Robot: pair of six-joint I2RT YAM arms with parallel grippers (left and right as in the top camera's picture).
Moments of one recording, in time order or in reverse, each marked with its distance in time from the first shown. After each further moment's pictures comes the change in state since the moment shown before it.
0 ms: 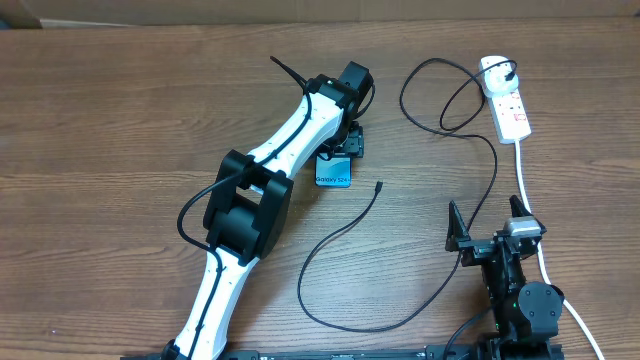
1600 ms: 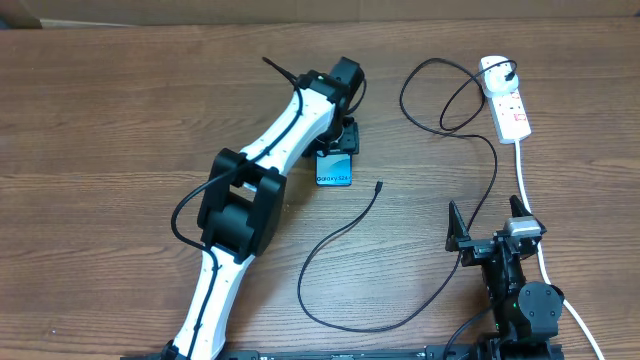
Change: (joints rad) left arm 0.040 -0.006 0.000 0.002 0.102 0.001; right arm 0.000 0.000 0.000 0.000 0.000 0.000
